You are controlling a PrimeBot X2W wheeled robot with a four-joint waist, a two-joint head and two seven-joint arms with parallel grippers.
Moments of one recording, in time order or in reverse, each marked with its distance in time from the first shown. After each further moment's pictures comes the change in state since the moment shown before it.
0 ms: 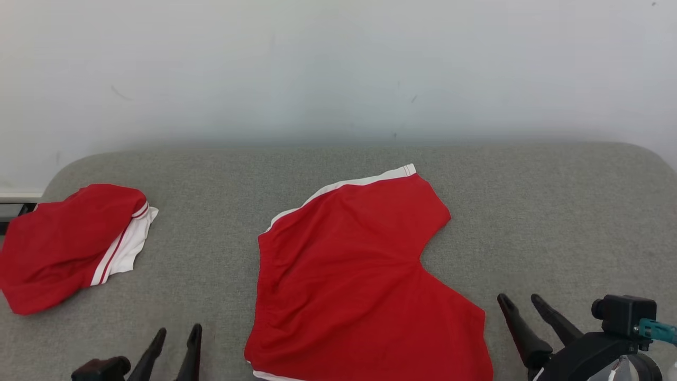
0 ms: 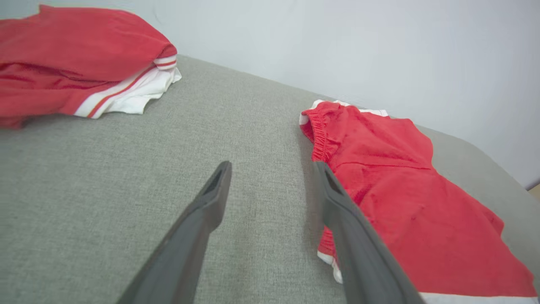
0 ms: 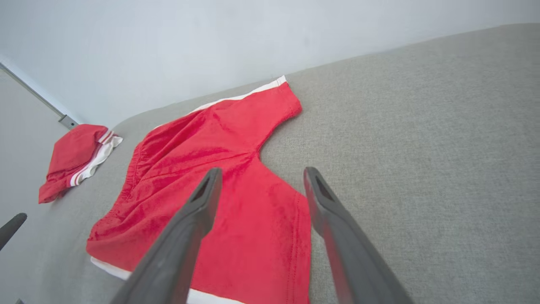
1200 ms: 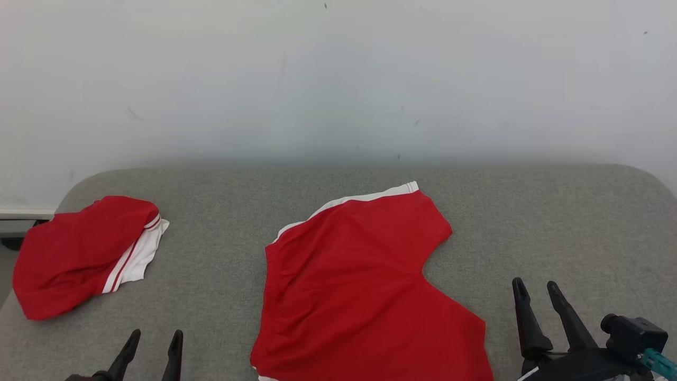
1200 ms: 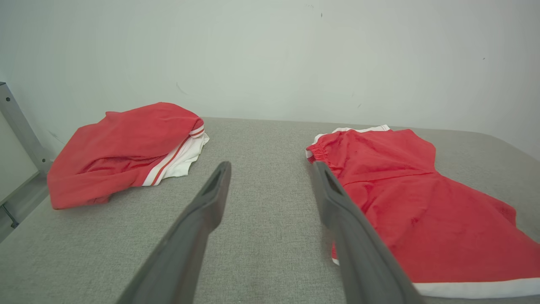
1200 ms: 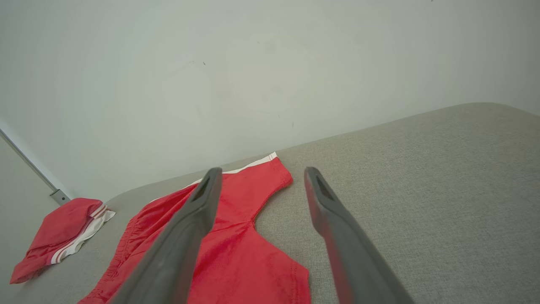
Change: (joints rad) left arm 0.166 0.102 0.073 -0.358 0.185 0.131 0.072; right arm -0.044 0.094 -0.010 0.179 -0.083 -0.001 -0.441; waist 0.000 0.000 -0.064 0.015
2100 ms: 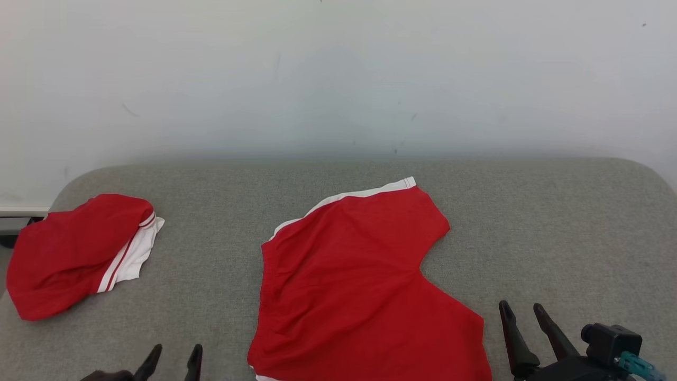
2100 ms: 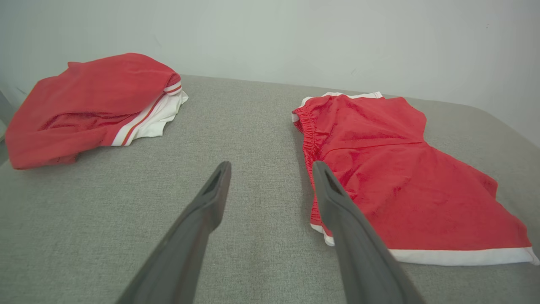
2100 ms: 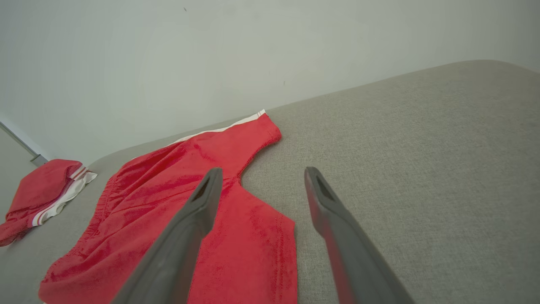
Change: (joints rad) left arm 0.019 -0.023 -0.008 -0.037 -0.010 0.008 0.132; right arm 0.000 -0.003 0.030 0.072 -0.017 0.005 0.036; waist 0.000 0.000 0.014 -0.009
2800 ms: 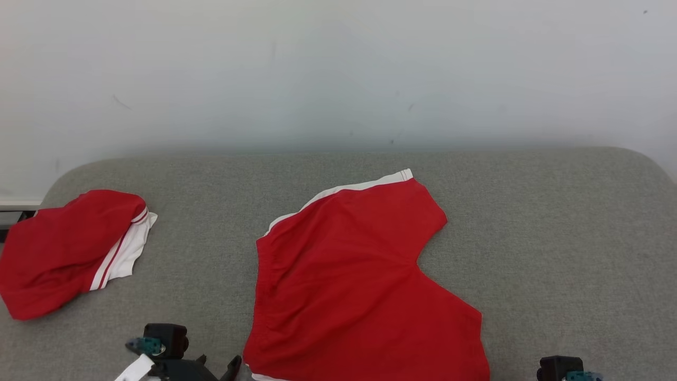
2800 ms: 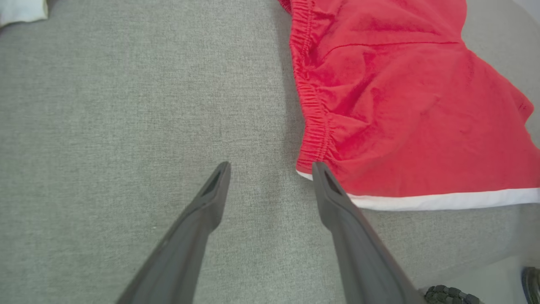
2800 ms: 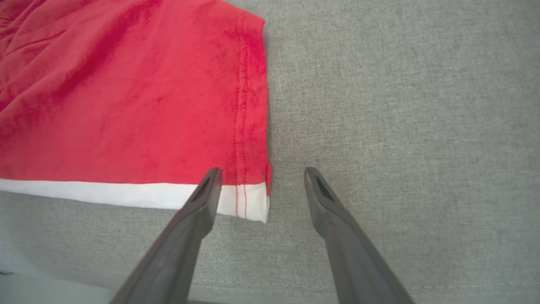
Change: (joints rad) left arm -0.247 -0.072 -0.118 0.296 -0.076 -0.053 0.370; right arm 0.061 -0.007 0.077 0.074 -0.028 -0.109 0.378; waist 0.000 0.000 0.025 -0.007
